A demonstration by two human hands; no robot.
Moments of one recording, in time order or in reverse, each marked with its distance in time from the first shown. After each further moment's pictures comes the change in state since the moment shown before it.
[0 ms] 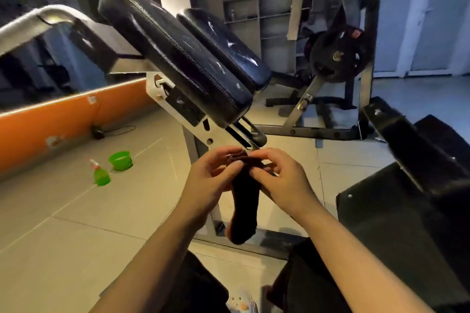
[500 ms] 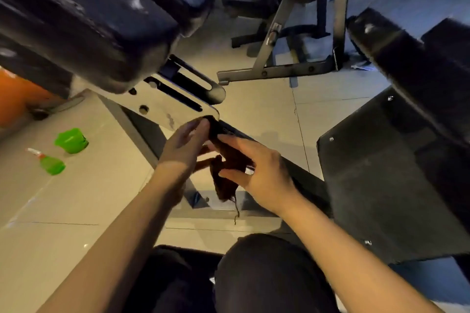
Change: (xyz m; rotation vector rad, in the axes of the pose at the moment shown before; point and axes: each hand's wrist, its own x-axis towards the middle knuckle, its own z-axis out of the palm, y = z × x) left_hand 0.095 -0.103 0.049 0.073 0.031 -0.382; right_hand 0.013 0.144 -0.011 -0.082 -0.013 0.034
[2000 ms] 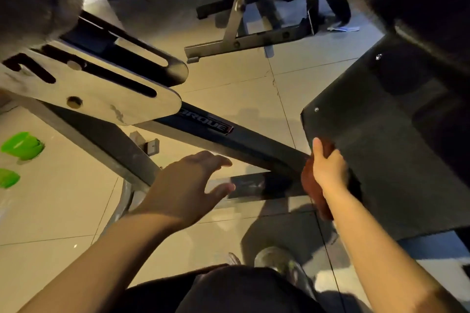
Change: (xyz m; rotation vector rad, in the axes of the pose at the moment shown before) left_hand 0.017 -0.042 0.022 1.269 -0.518 0.322; right_hand -0.036 0.136 -0.065 -0.123 0.701 1.019
